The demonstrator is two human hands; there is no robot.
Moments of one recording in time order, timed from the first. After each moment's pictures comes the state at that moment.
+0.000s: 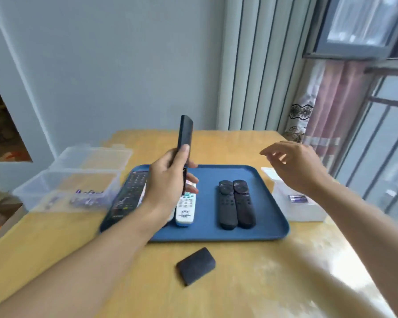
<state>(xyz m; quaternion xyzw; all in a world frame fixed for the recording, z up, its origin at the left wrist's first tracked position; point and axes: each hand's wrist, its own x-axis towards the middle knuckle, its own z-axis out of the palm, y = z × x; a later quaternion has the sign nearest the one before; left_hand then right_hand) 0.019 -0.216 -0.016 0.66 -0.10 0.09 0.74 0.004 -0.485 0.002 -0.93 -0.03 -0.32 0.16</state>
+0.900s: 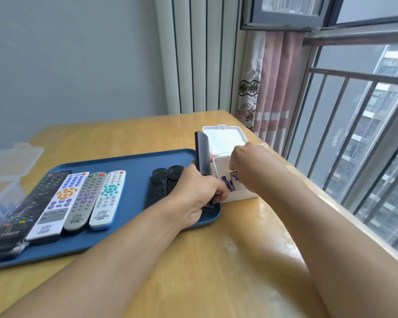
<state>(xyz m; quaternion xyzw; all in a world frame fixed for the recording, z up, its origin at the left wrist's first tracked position) -0.008 -0.390 -0.049 0.68 -0.11 -0.22 0.69 -0.034 -0.526 -0.015 -0.99 0.03 -0.05 -0.11</state>
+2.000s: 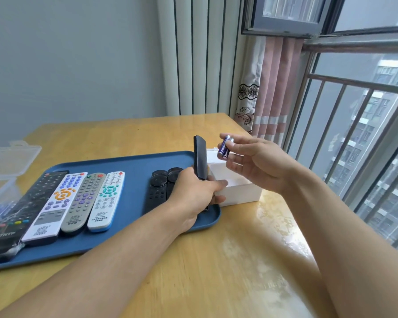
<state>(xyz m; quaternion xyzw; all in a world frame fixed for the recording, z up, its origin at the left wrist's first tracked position) -0.001 -0.387 -0.058 0.68 -0.10 -0.18 0.70 -0.032 -0.543 -0.012 -0.59 0.02 -0.01 0.81</state>
